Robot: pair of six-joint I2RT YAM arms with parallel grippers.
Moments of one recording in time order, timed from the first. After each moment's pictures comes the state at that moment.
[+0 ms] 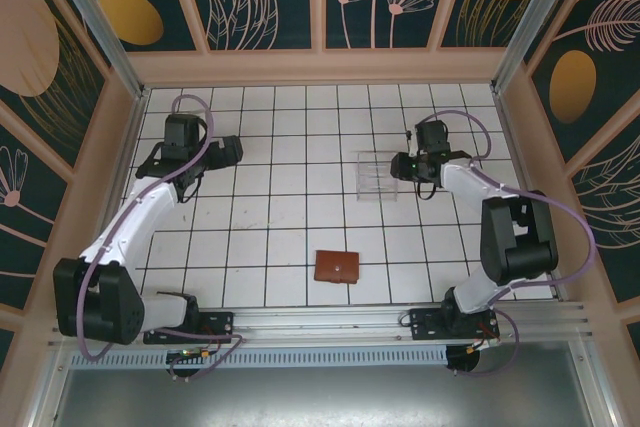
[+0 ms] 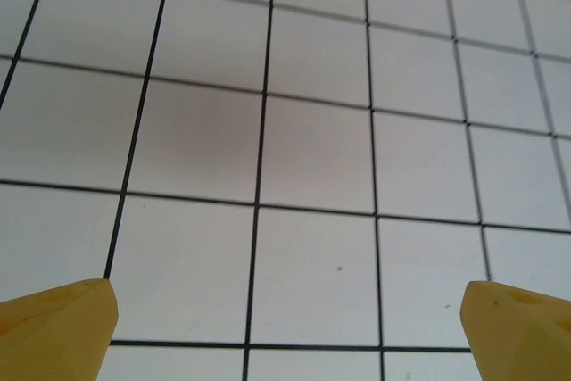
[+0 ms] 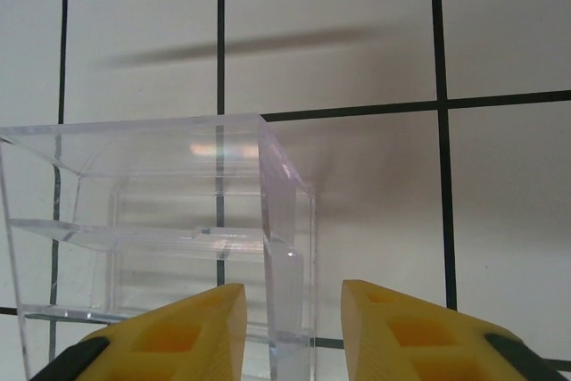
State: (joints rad) left arm -0.15 1.31 0.99 -0.44 0.00 -0.31; right arm 0.21 1.60 0.96 -0.33 -0.14 0.27
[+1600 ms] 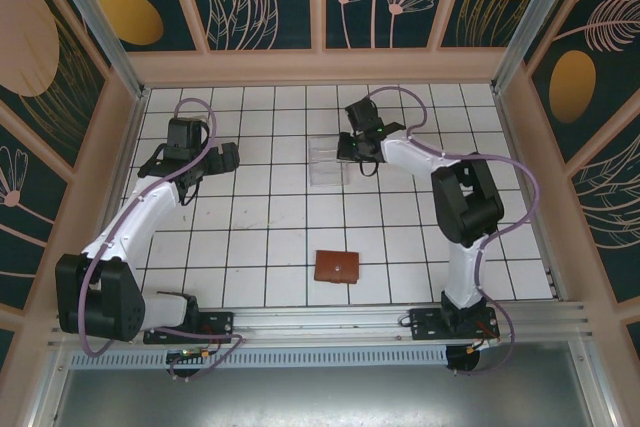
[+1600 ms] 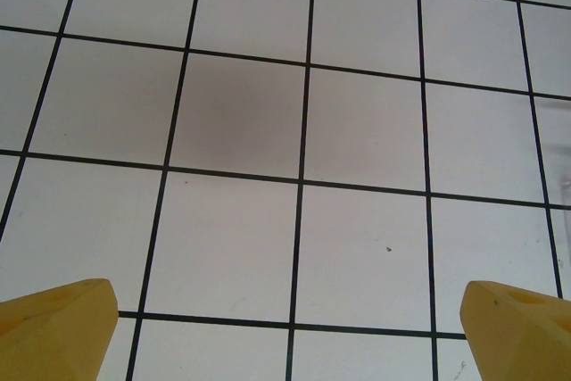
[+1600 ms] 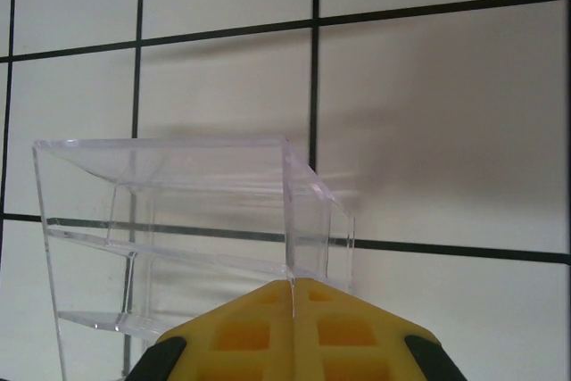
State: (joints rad) left arm -0.15 1.32 0.98 -0.47 -0.06 -0.28; right arm 0.52 1.96 1.43 -0.42 -0.03 0.51
